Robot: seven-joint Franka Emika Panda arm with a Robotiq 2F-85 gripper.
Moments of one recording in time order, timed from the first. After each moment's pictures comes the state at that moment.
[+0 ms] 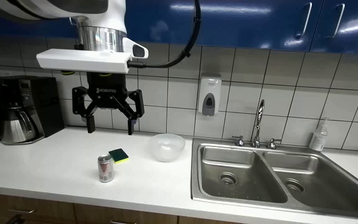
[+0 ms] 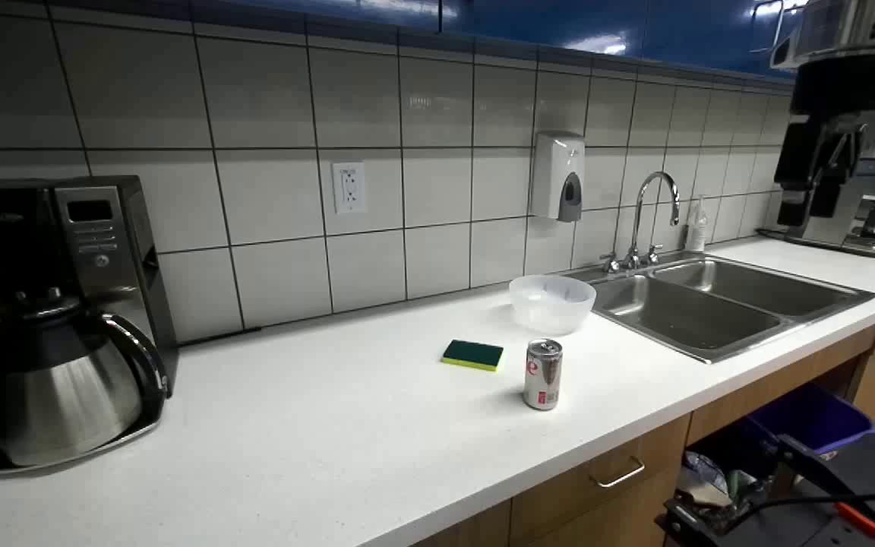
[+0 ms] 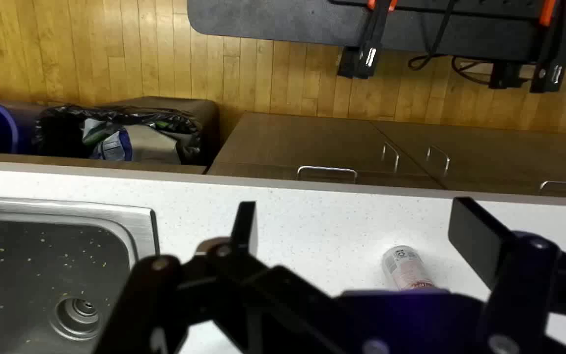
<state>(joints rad) -0.19 -0.75 -0.35 -2.78 -0.29 2.05 -0.46</state>
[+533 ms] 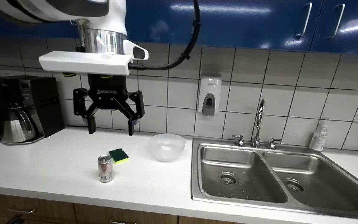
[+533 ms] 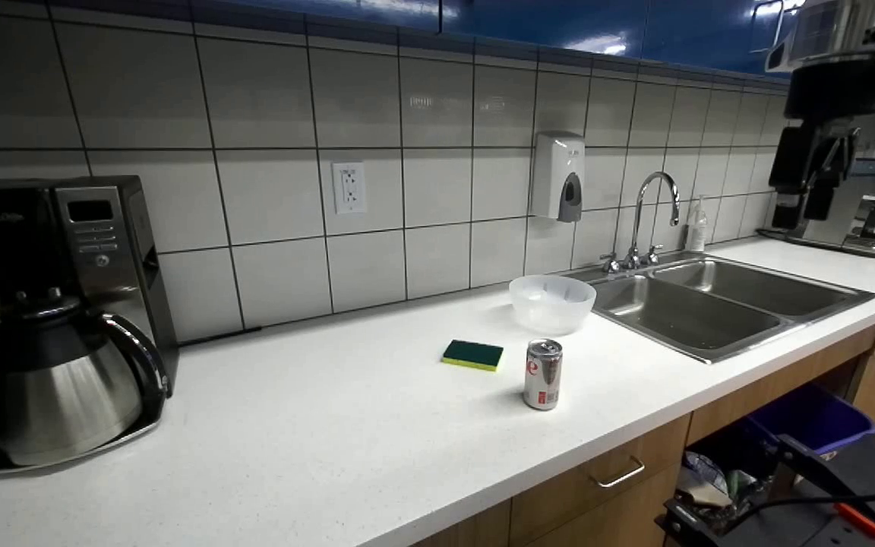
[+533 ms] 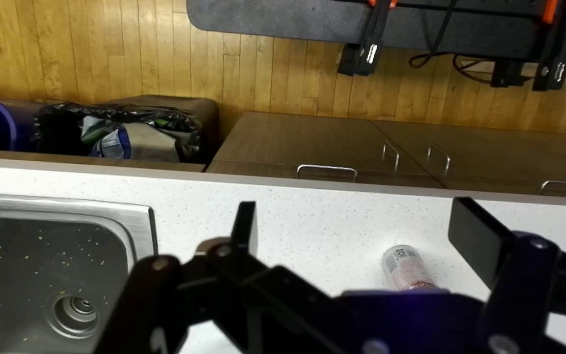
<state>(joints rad) -0.18 -0.73 -0.35 -2.78 -0.29 2.07 -0.46</state>
